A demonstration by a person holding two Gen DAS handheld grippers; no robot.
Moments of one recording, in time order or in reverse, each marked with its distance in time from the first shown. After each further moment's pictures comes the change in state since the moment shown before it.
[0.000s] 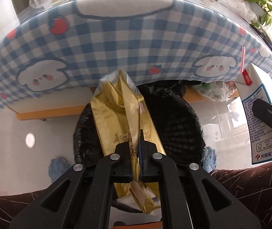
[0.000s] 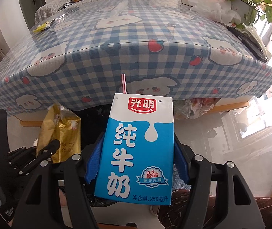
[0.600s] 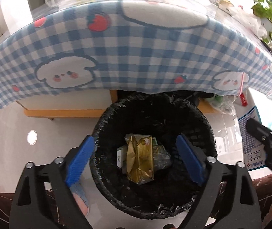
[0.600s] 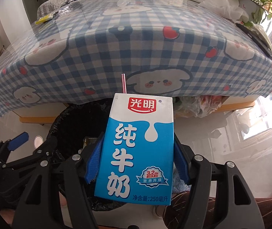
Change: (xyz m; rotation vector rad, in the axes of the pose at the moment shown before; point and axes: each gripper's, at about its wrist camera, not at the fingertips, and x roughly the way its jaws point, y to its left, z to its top) left arm -0.012 0.041 -0.007 -0.084 -0.083 0.052; right arm 0.027 0.014 -0.010 -0.025 0.011 0.024
